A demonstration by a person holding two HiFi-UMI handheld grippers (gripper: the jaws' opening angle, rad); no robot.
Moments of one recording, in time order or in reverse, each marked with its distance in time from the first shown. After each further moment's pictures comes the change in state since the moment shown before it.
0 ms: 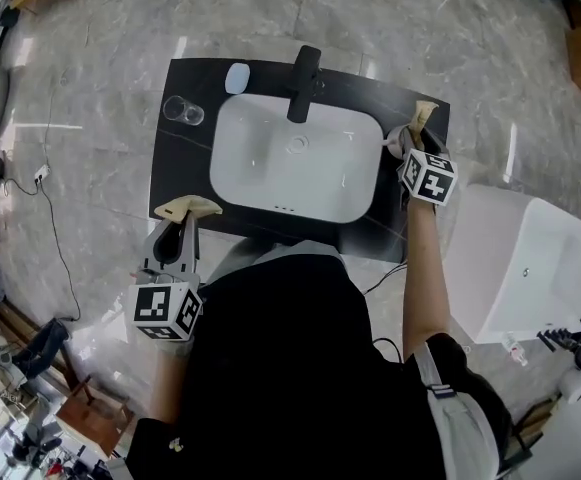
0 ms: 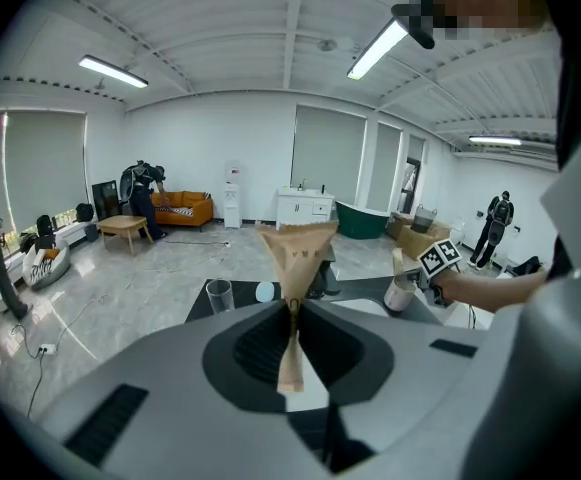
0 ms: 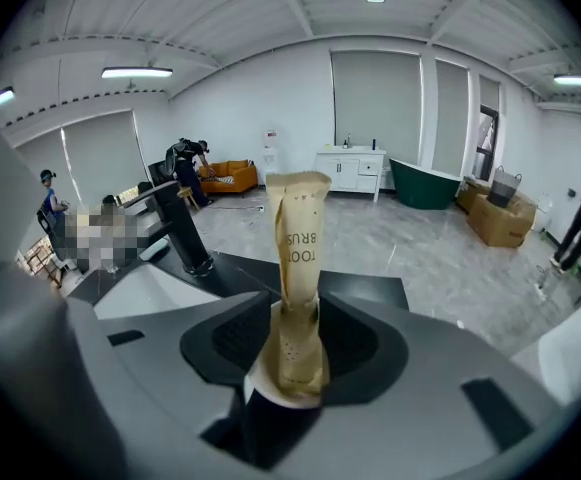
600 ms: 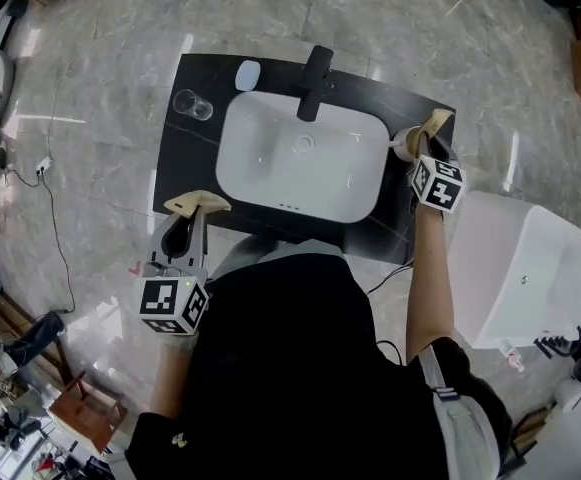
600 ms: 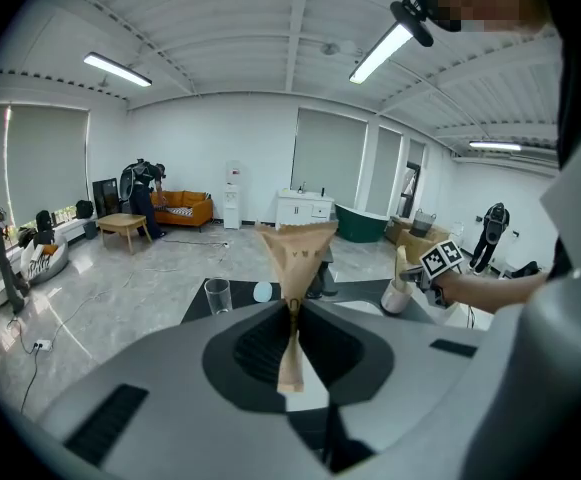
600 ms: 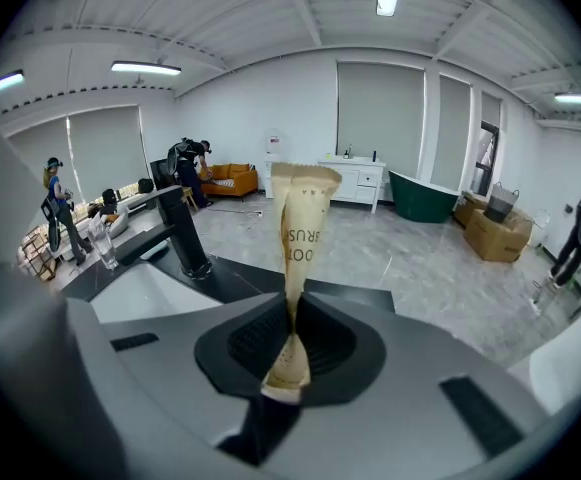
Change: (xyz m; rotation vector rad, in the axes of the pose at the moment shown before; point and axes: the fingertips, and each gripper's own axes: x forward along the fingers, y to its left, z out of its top) left arm -0.004 -0.002 -0.006 -0.019 -0.018 -0.006; right arm -0.014 -0.005 0.009 -0.052 -0.047 -0.022
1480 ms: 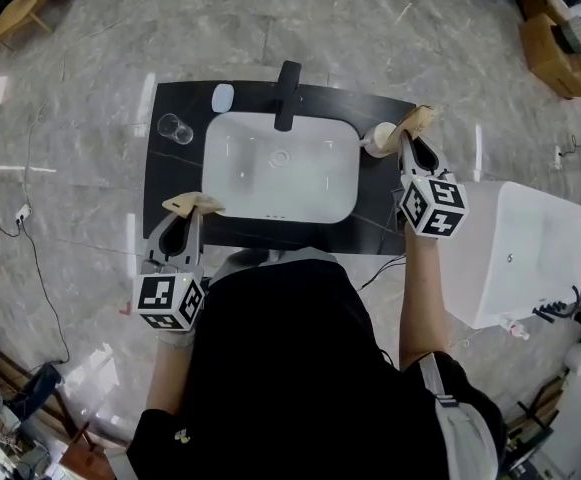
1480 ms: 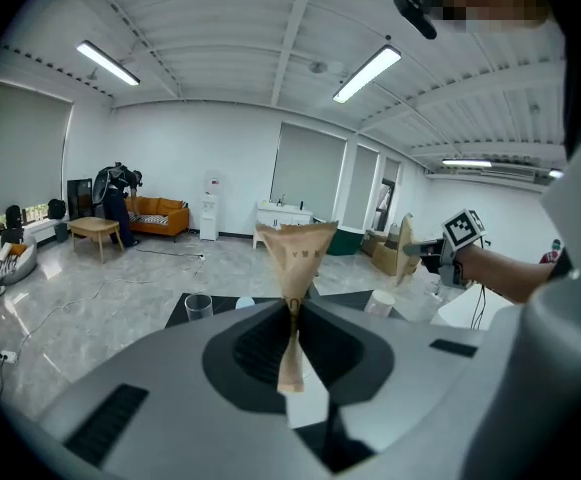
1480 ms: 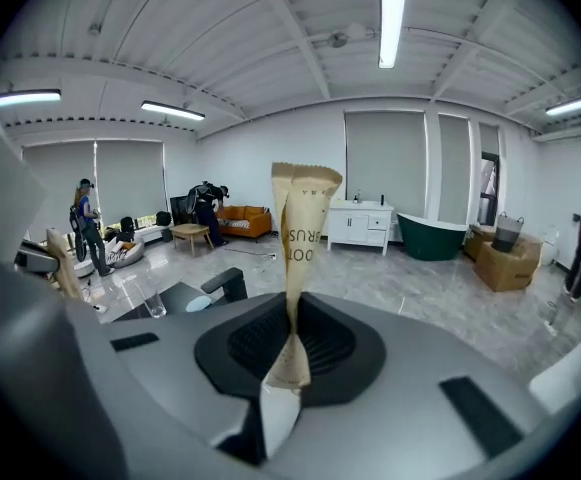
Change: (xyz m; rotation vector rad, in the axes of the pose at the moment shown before) left arm 0.008 0.005 0.013 0.019 -0.081 -0.154; right arm -0.140 0.059 0.098 -0.015 -0.259 0.064
